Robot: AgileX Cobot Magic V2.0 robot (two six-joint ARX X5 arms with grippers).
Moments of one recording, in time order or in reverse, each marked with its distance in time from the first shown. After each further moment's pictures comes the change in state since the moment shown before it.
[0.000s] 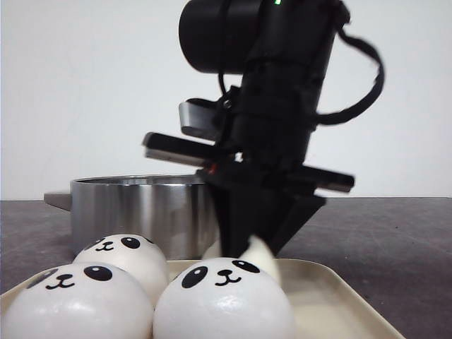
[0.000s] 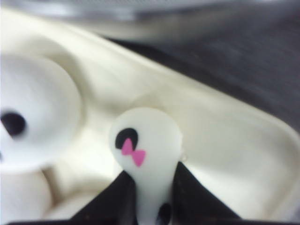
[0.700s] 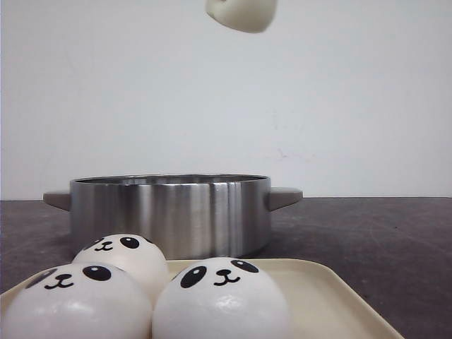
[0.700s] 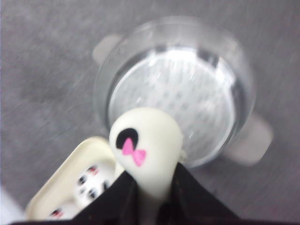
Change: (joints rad) left arm -0.033 0.005 0.000 0.039 -0.020 0.000; right arm -0.021 -0.341 0.301 -0.086 0.176 -0.294
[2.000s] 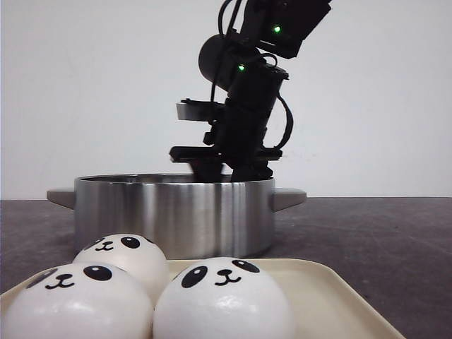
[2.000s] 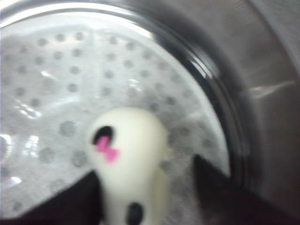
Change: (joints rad) left arm -0.002 0.013 0.000 -0.023 -0.003 0.000; right arm -0.219 0.692 0.150 0.293 -0.073 -0.194
